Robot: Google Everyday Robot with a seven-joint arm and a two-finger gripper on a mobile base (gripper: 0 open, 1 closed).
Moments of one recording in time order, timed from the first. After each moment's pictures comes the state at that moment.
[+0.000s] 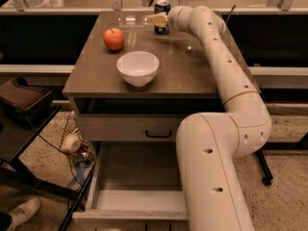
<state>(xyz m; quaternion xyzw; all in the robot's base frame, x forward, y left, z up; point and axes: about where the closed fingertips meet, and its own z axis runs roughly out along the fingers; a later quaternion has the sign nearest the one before) 0.994 -0.068 0.885 -0.22 0.73 0.15 0.62</state>
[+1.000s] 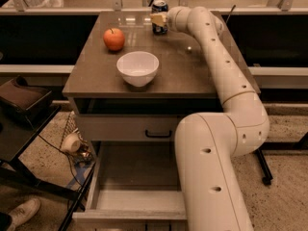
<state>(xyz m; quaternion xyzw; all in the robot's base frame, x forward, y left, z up) 0.995 -0.060 0.880 -0.23 0.74 0.15 0.62</state>
